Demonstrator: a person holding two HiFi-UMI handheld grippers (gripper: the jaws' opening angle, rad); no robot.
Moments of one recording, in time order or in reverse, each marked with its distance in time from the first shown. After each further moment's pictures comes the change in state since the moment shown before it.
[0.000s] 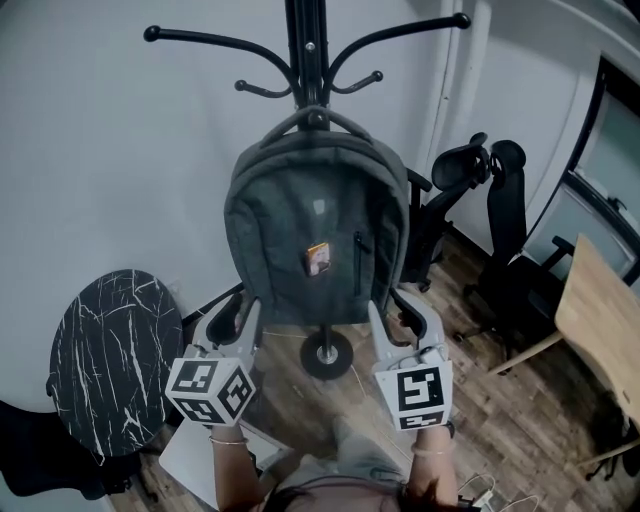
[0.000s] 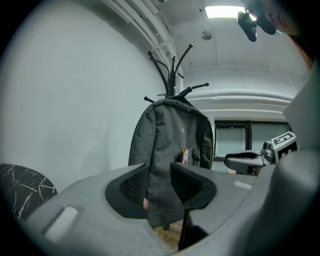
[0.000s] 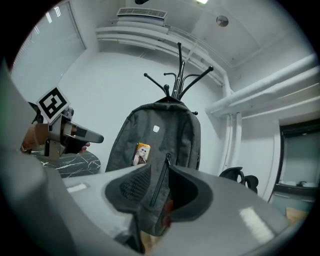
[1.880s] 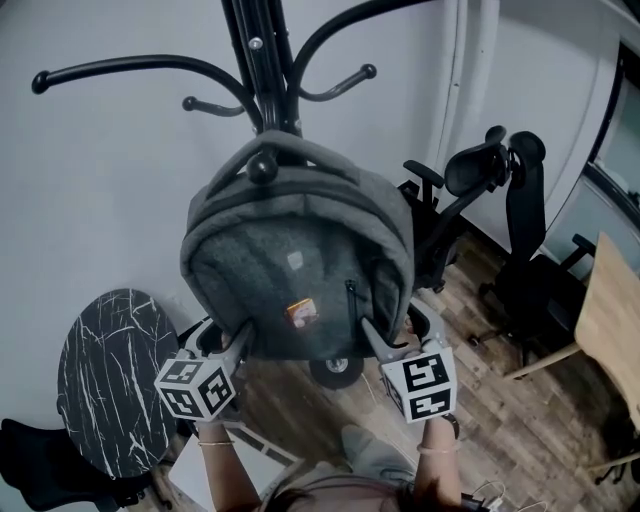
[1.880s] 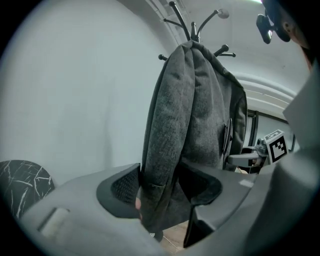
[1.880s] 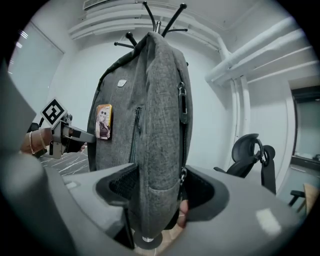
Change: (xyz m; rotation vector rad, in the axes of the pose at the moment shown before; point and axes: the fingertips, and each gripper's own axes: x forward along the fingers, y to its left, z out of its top) left arm 0.102 0.057 -0.061 -0.036 0.241 0.003; right arm 0.105 -0.048 -0.096 0.180 0.226 0.126
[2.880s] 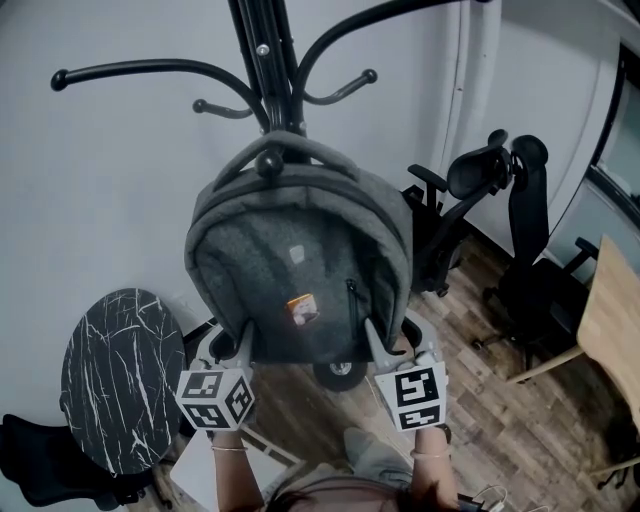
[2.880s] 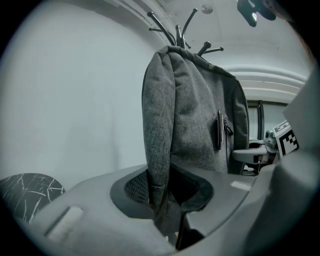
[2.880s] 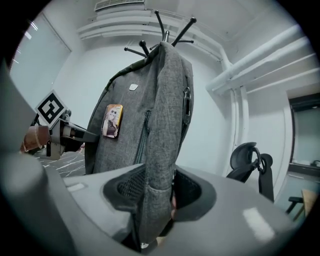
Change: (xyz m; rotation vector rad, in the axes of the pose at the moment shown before) left arm -0.017 -0.017 0.003 0.098 -0.070 0.116; right arm -0.014 0.016 0.005 -0.055 -0.089 -0.029
